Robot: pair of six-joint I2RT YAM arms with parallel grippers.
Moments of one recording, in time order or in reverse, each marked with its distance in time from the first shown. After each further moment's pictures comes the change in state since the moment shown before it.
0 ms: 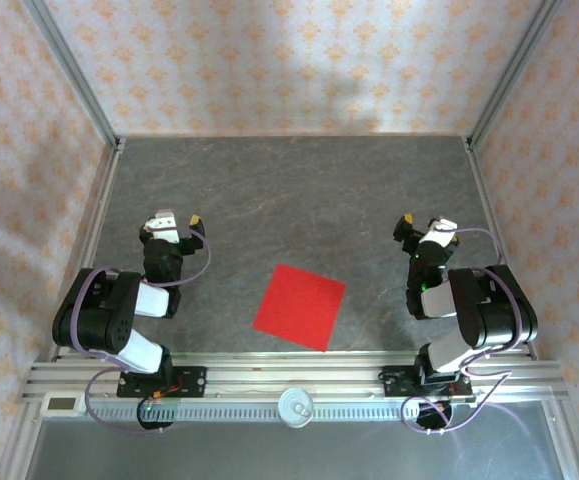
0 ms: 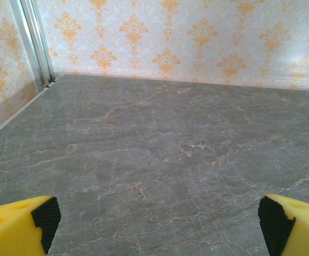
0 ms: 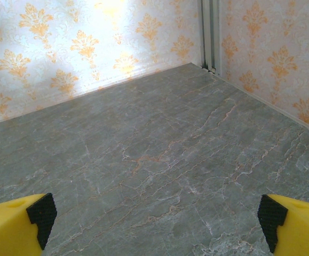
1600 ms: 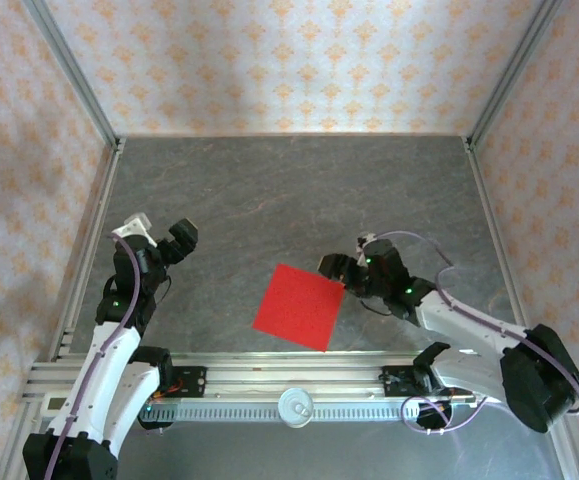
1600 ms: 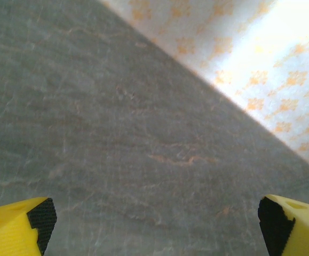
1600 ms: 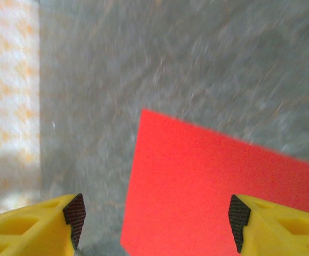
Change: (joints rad) left arm 0.000 -0.850 0.243 -1.351 0.204 -0.612; right arm 0.560 -0.449 0.236 -1.173 -0.631 0.759
